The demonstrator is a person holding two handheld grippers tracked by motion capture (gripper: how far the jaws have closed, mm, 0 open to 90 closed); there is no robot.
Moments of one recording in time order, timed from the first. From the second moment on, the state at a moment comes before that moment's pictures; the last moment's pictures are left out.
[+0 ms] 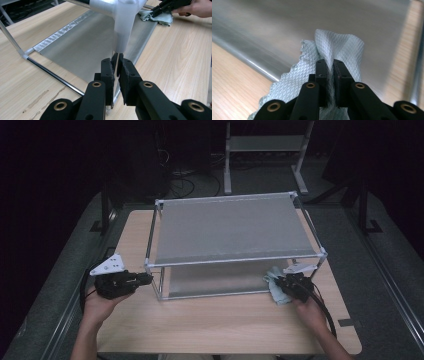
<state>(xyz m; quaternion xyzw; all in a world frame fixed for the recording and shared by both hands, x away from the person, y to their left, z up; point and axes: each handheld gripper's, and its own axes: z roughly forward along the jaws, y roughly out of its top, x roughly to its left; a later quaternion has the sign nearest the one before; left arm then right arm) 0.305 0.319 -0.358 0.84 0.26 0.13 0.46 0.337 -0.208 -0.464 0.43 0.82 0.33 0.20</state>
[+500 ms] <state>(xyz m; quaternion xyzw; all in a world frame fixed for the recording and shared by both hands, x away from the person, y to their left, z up) 0.306 0.317 -0.358 0.84 0.26 0.12 0.46 0.332 -0.235 -0.463 0.46 0.81 0.31 0.22</state>
